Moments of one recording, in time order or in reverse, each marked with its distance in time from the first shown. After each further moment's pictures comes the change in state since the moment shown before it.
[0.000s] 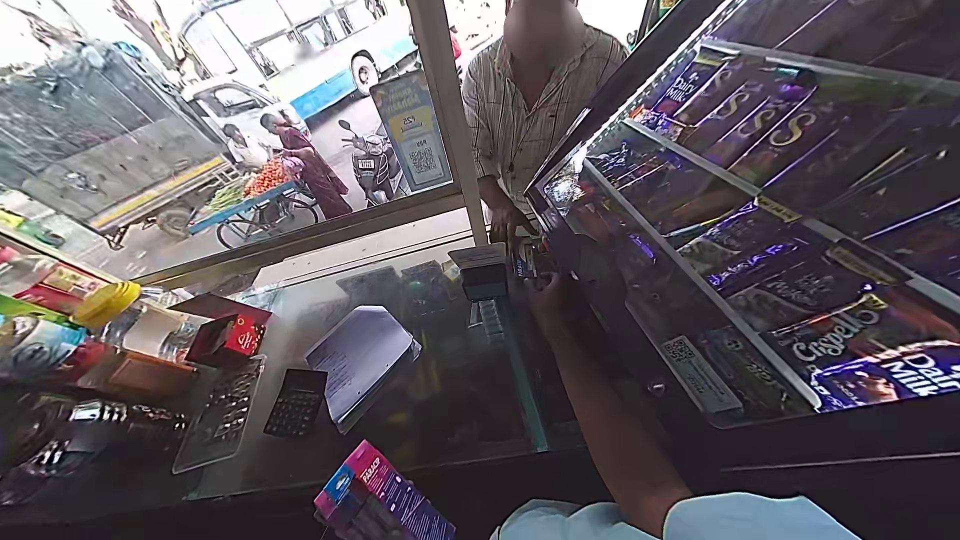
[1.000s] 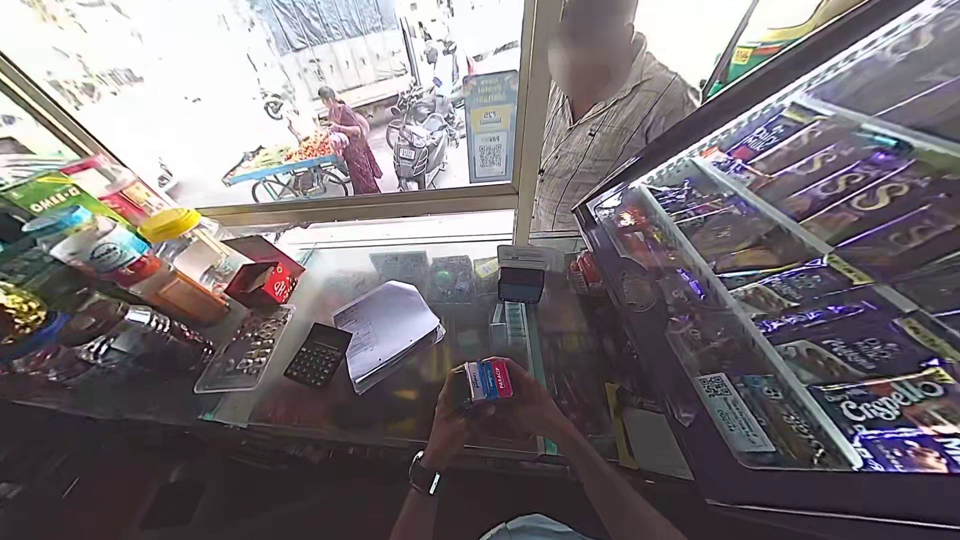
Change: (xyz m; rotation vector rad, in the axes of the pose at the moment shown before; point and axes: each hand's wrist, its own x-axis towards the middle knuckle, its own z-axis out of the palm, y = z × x) left_hand 0.118 -0.068 0.071 0.405 -0.532 0.207; right_hand -0.174 0.013 -0.014 0.384 -0.993 -0.525
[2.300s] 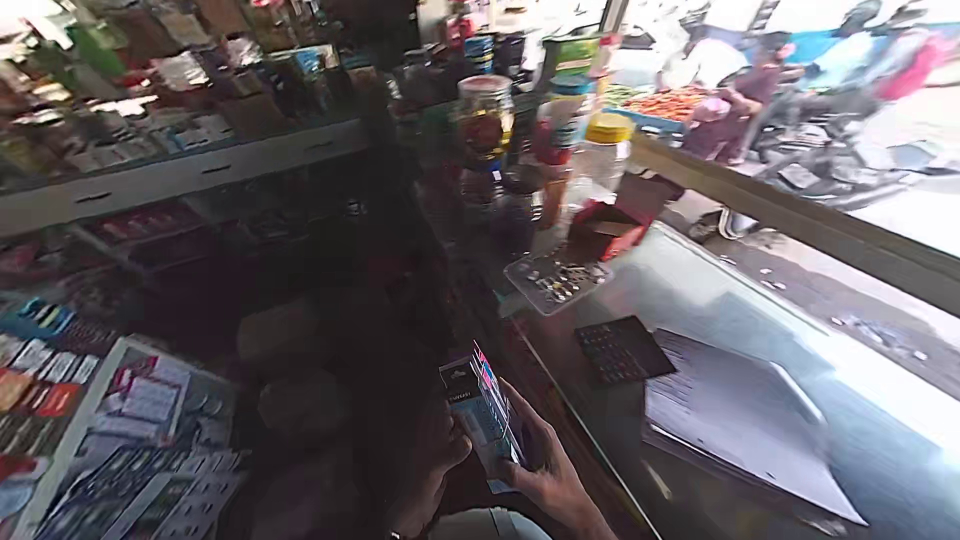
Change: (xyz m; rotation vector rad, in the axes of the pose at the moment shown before) left_hand -0.255 0.119 -0.251 -0.263 1.063 0.126; right_hand 0.082 -0.051 0.395 0.285 -0.892 -0.087
